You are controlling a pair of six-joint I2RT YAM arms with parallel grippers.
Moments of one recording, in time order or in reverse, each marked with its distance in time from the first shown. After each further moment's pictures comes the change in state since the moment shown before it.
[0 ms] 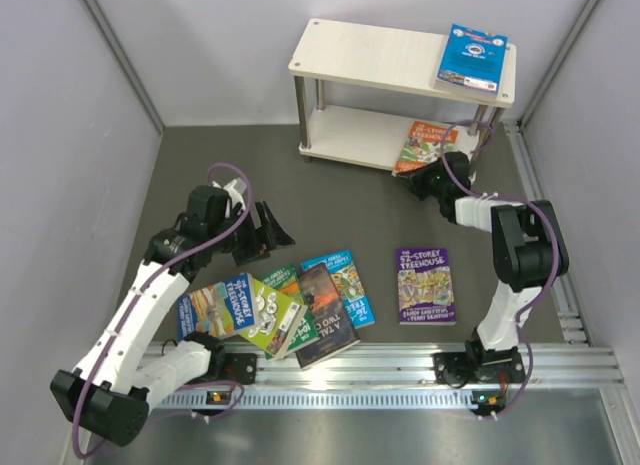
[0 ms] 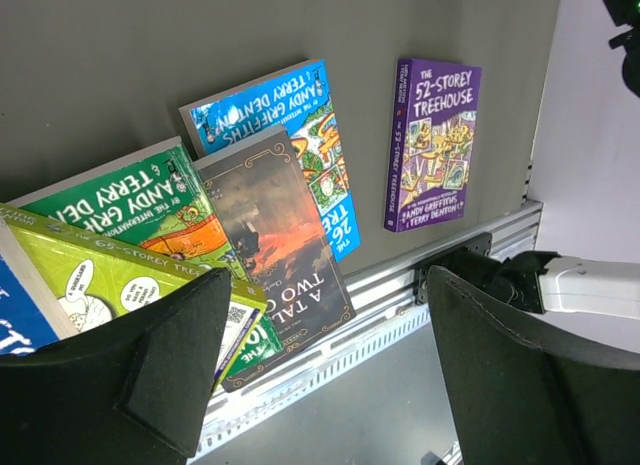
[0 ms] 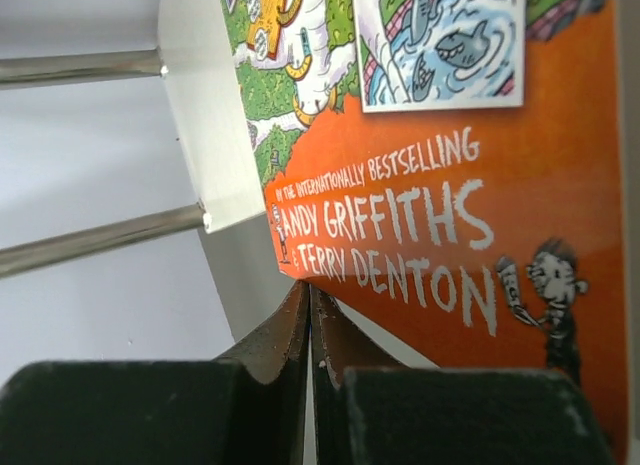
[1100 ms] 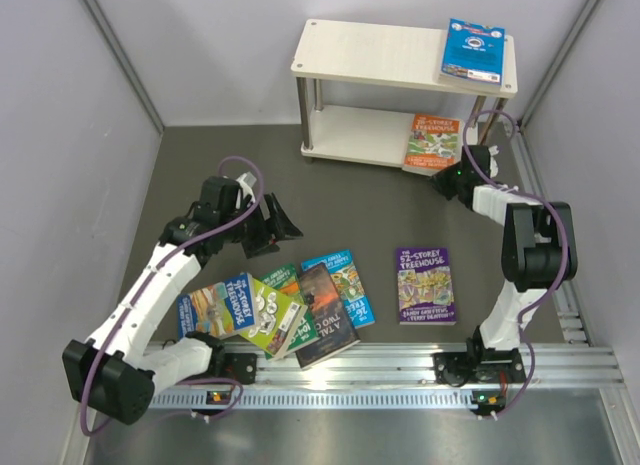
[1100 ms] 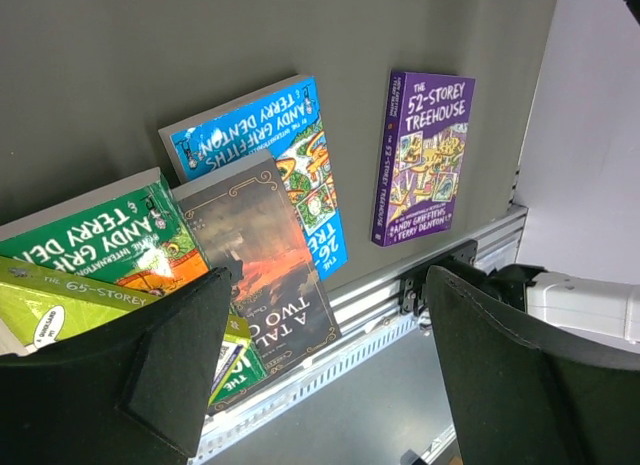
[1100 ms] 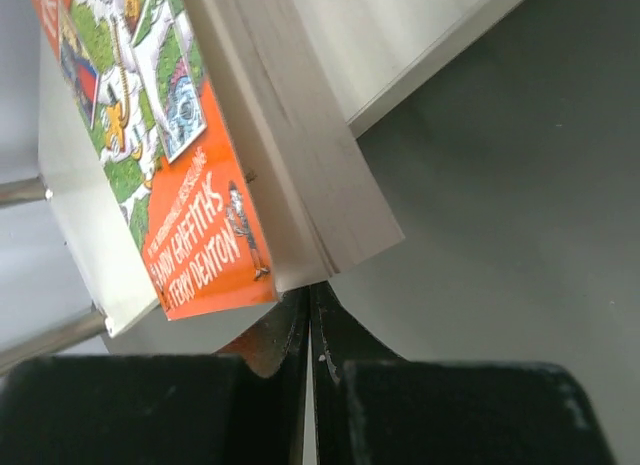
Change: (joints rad) left arm 0.000 0.127 0.002 0.094 0.034 -0.032; right arm -0.124 -0.009 0.124 -0.347 0.138 -0.182
